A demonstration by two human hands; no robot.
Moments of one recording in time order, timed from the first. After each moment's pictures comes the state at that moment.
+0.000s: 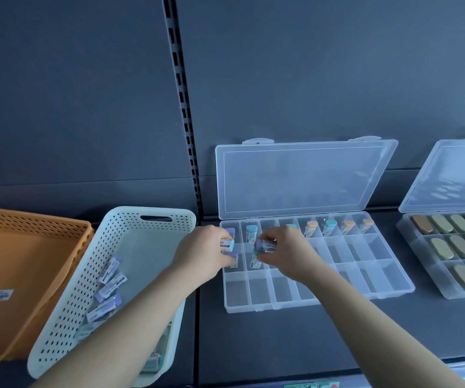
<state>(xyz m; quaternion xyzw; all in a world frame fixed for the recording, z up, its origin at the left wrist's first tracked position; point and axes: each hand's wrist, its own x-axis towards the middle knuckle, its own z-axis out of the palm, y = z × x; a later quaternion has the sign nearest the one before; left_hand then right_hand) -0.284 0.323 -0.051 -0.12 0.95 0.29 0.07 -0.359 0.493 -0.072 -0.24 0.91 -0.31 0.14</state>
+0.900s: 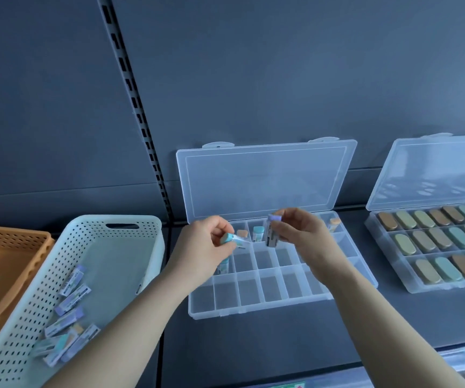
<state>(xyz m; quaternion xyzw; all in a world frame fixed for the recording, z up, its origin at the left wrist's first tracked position) -0.299 0.379 -0.040 -0.11 0.87 0.47 -0.07 -0.376 0.566 -0.044 -0.07 0.72 -0.67 0.16</state>
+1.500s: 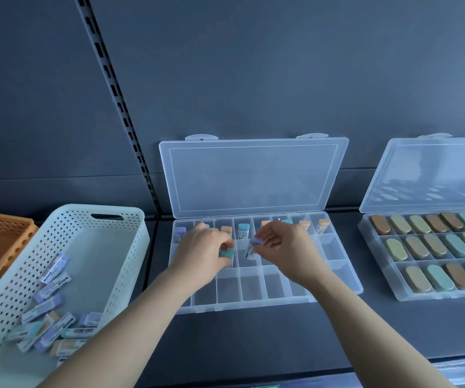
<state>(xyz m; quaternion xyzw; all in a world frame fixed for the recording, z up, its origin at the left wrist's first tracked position) -0.319 0.408 -0.073 -0.05 0.98 0.20 -0.02 -0.384 0.584 -0.073 -0.21 0.86 -0.46 0.10</state>
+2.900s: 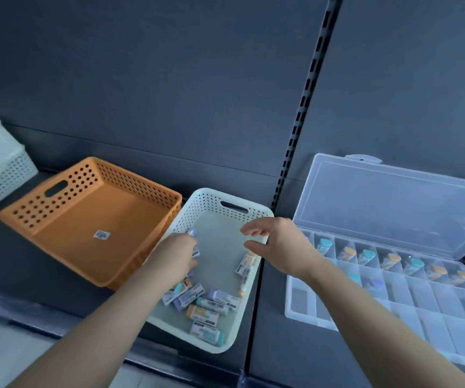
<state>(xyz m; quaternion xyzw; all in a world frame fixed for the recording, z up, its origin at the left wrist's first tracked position) -0.181 0.193 -0.086 -0.26 0.95 0.12 0.09 -0.313 0.371 -0.037 -0.46 0.82 -0.30 0.16</state>
